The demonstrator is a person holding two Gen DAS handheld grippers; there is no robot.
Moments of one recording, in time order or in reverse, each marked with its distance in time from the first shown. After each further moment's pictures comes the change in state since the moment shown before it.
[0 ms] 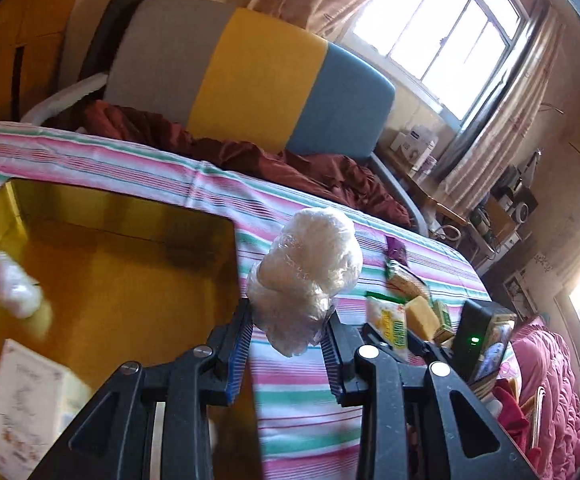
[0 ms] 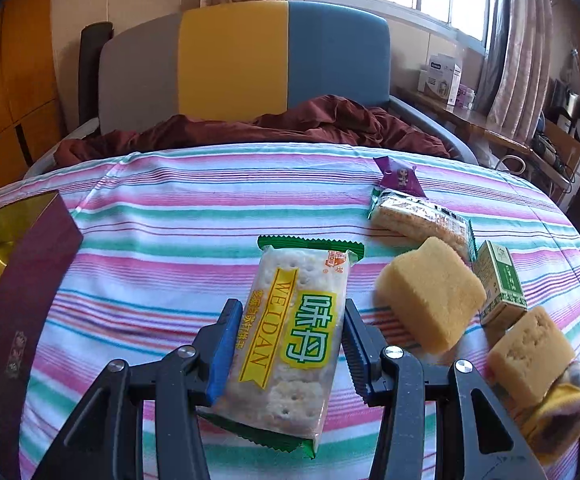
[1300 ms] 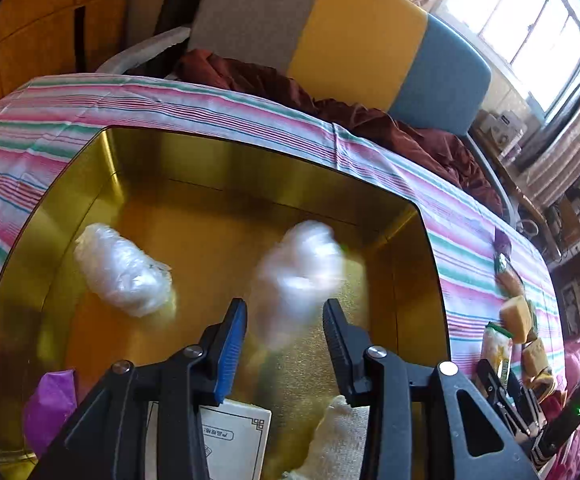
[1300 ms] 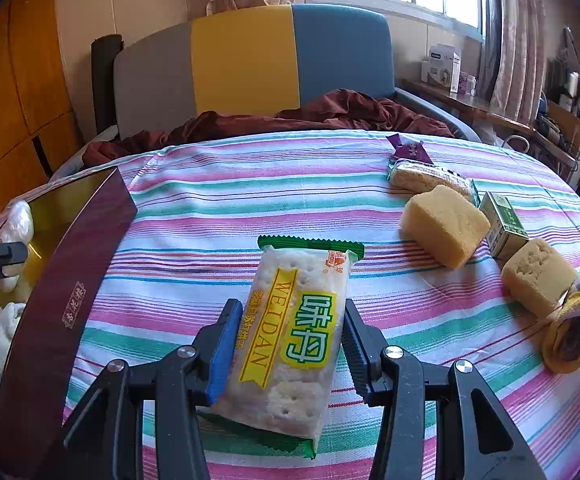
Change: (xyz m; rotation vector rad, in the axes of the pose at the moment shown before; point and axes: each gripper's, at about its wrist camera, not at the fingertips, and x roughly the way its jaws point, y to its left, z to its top) left arm 0.016 0.097 0.011 -0.113 0.157 0.256; right arm -0.035 0.019 -0.038 0.065 -0.004 0.064
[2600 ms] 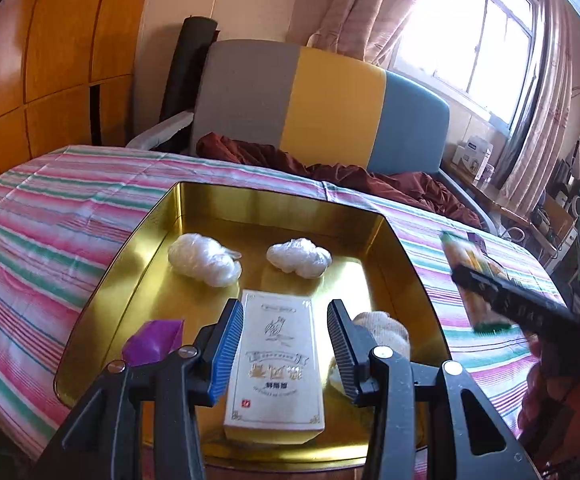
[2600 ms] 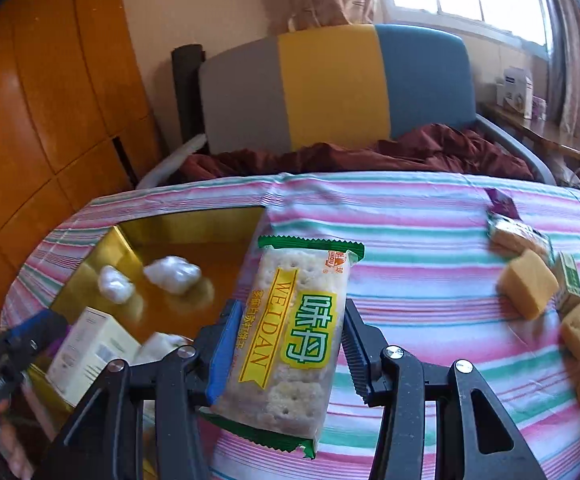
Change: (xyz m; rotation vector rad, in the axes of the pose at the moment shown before) left arm -0.098 0.027 -0.078 0.132 -0.303 0.011; right arm -0.050 0.086 0.038 -0.110 -0.037 0.296
